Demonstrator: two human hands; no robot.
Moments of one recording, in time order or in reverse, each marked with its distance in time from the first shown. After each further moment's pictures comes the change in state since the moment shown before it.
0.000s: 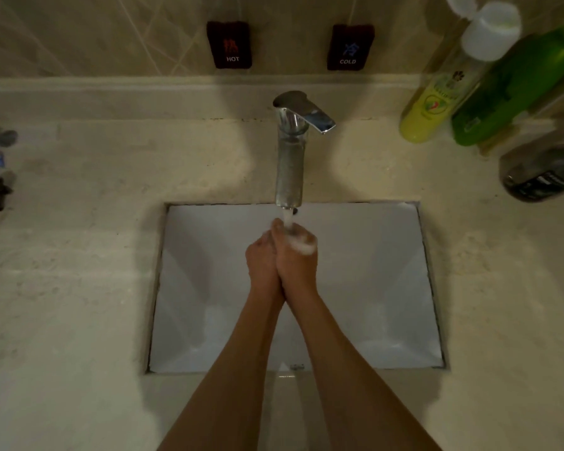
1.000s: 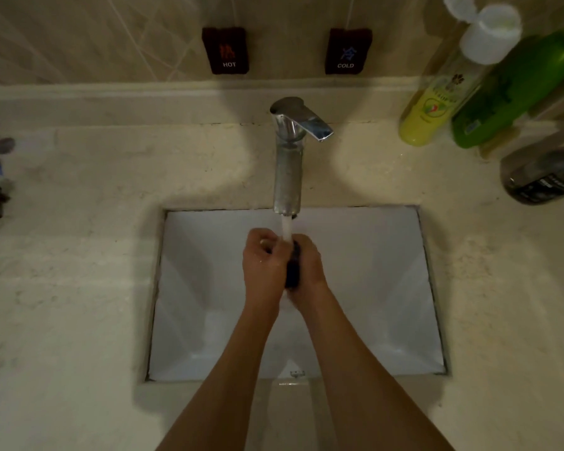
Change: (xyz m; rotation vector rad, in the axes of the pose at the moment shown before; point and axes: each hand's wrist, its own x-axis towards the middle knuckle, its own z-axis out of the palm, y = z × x) left_hand -0.008 0.005 -0.007 -0.017 0.021 0.101; right_hand 0.014 0.014 -0.018 0.599 -0.259 0.539
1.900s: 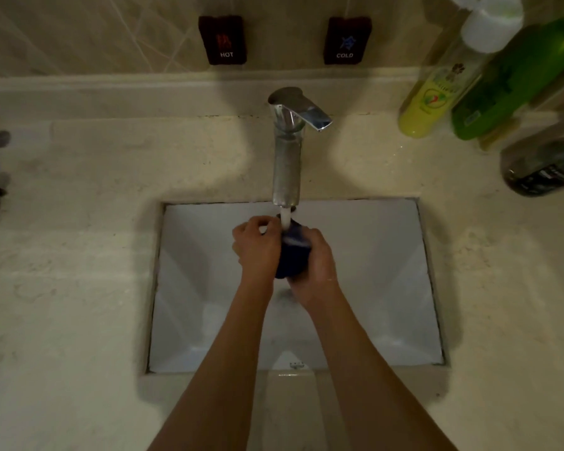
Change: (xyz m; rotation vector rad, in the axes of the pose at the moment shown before) left_hand 0.028 0.007 0.002 0.155 0.031 -0.110; right_hand -0.025 -0.006 -0.008 0.185 -0.195 -0.122
